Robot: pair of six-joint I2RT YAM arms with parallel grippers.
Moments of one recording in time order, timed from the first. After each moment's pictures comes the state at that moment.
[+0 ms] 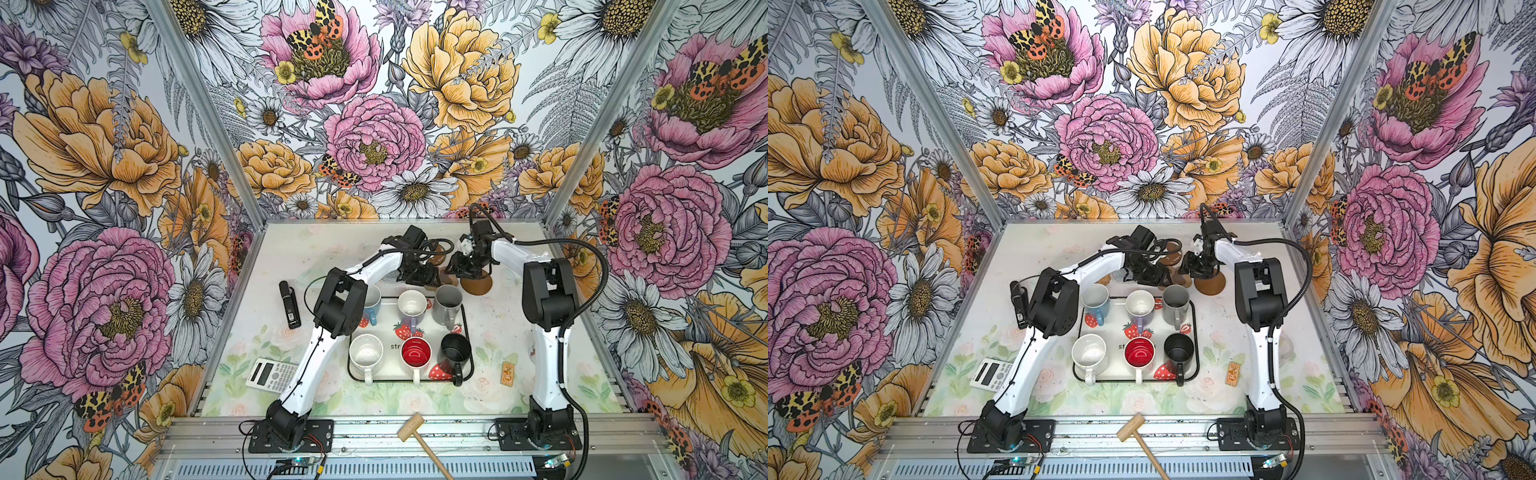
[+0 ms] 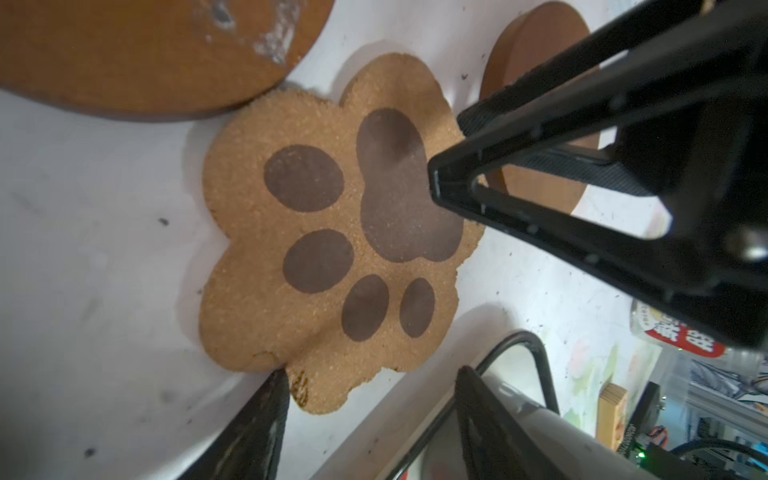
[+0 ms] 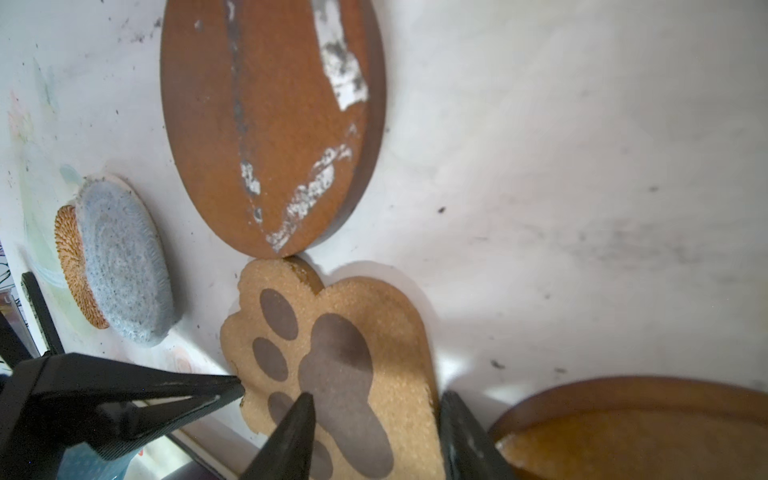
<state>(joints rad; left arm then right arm) -0.60 2.53 2.21 -0.82 0.49 -0.28 0.14 2.24 1.72 -0.73 -0.46 0.26</state>
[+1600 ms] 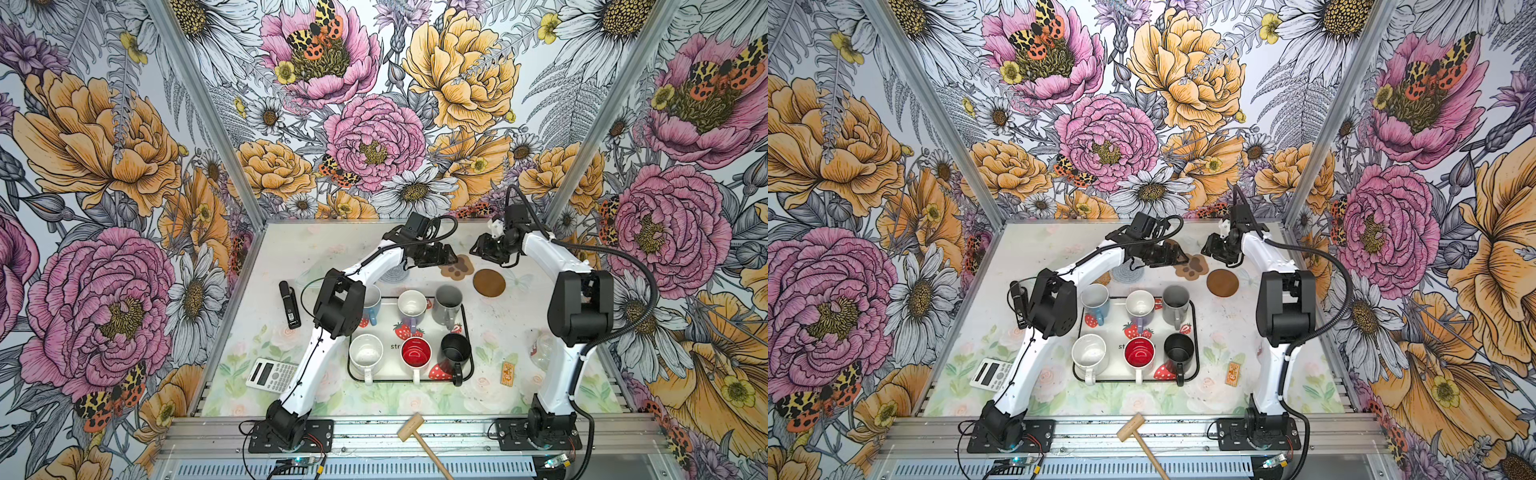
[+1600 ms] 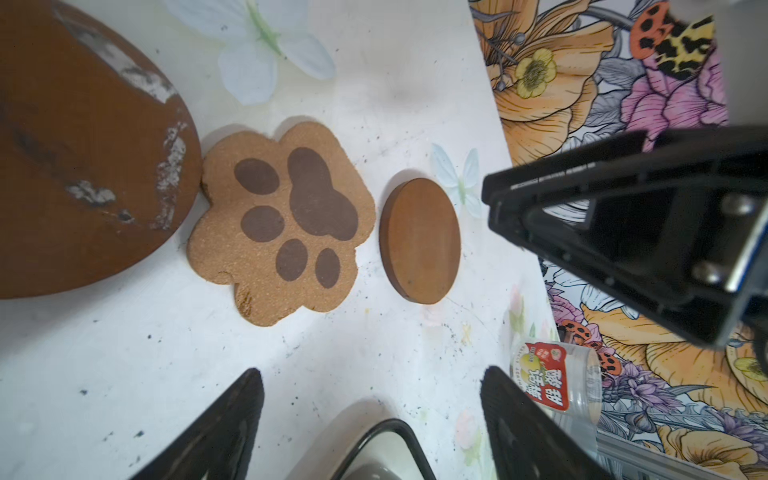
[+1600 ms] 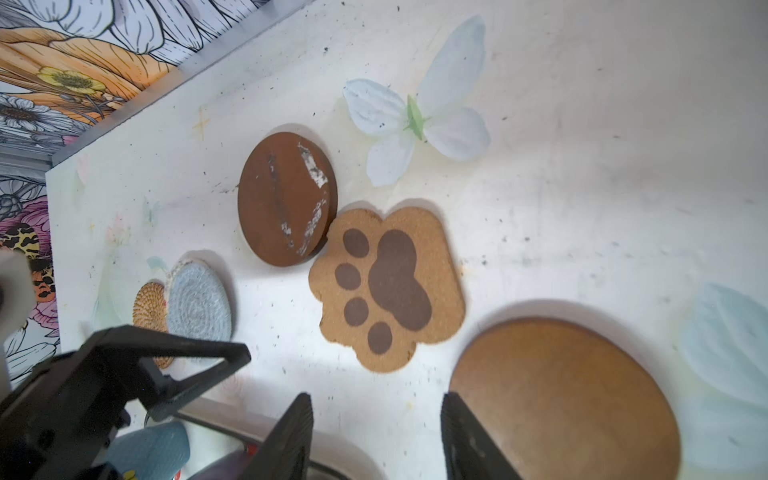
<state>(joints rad) -0.60 2.46 2.23 -0.56 0.56 -0.47 0.01 1.93 1.60 -0.72 -0.39 0.30</state>
